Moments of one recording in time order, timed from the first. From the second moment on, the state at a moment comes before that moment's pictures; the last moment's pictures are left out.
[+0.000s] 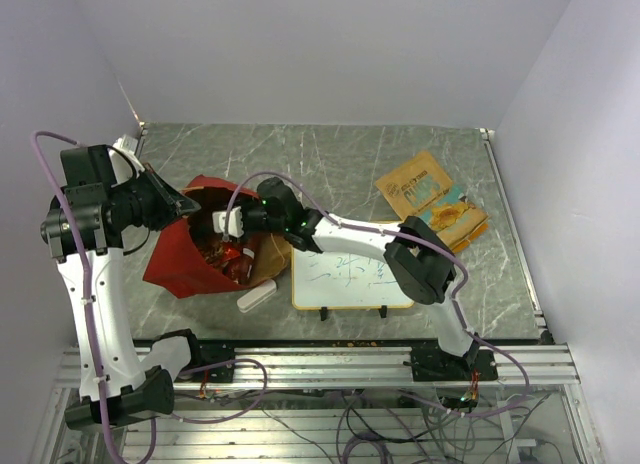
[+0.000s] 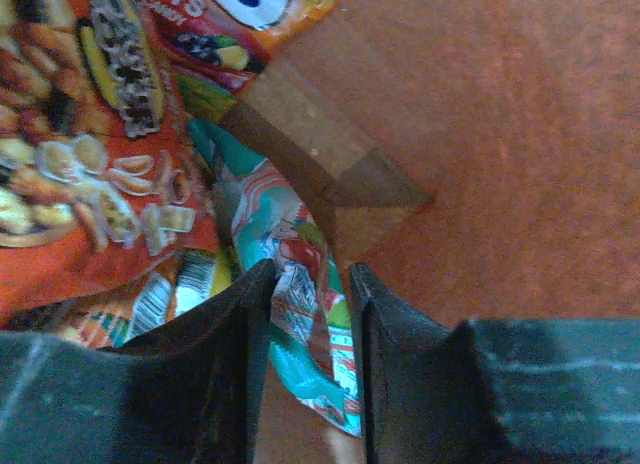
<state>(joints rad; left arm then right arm) 0.23 1.04 1.50 -1.22 0.54 -0.52 0.99 2.14 1.59 0.23 -0.34 -0.94</state>
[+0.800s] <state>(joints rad) 0.23 1.03 1.51 -1.16 0.49 -0.58 0.98 2.00 1.59 0.23 -0.39 -0.88</state>
